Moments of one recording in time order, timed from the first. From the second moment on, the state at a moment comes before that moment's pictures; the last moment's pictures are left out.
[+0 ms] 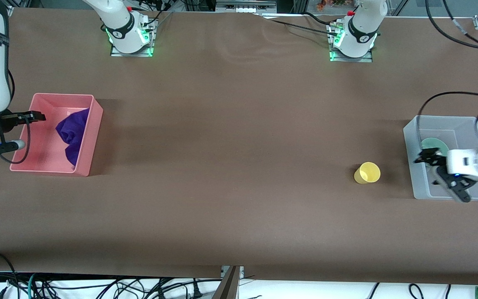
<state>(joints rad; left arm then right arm) 0.38 0.60 -0.29 -1.50 0.04 1.90 0.83 0.14 0.34 -0.39 -1.58 0.04 1.52 -0.44</state>
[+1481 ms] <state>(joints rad) 0.35 0.59 -0.24 -1.47 0.06 1.75 0.62 0.14 0.14 -0.16 -1.43 0.01 1.40 -0.16</state>
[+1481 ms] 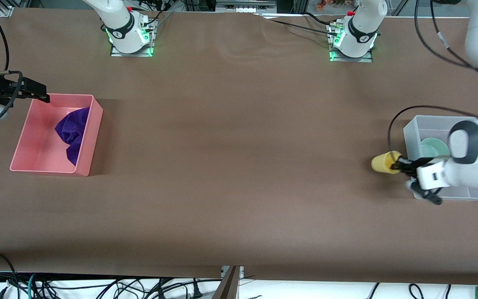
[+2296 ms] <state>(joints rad) 0.55 0.57 -0.22 -1.69 0.35 2.00 0.98 0.14 0.15 -0.17 -1.43 0.01 1.41 -0.16</state>
